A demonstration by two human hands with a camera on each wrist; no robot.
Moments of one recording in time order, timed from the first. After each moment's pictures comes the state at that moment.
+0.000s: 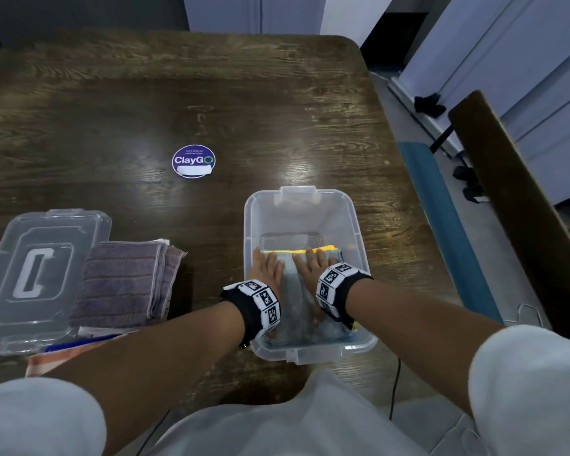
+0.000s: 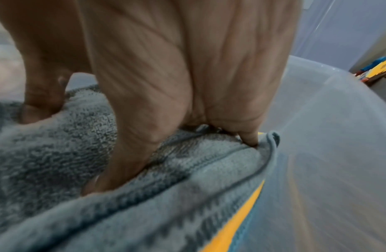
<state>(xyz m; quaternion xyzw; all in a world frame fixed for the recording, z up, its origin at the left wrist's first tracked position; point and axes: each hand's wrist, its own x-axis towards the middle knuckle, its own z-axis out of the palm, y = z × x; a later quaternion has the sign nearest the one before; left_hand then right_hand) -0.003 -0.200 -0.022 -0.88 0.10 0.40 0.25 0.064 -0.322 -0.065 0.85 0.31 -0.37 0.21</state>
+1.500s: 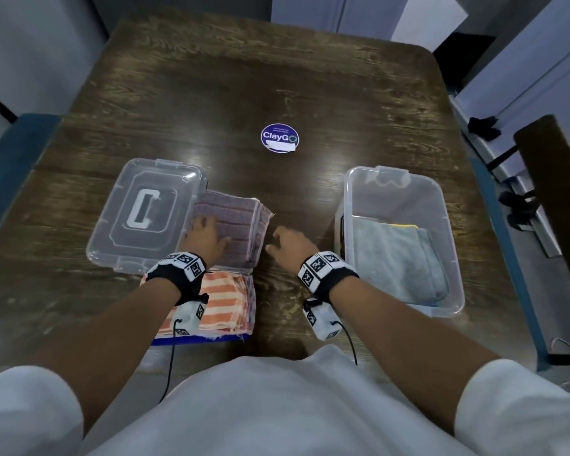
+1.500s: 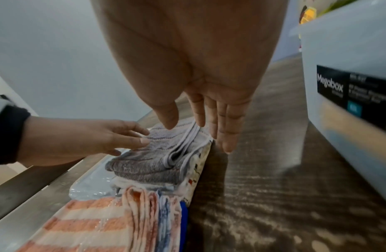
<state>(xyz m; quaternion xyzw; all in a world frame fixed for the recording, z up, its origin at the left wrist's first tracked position) -0.159 0.088 -0.092 -0.92 -0.30 0.12 -0.23 -0.070 -0.113 -0.038 0.90 0.27 -0.30 -0.15</state>
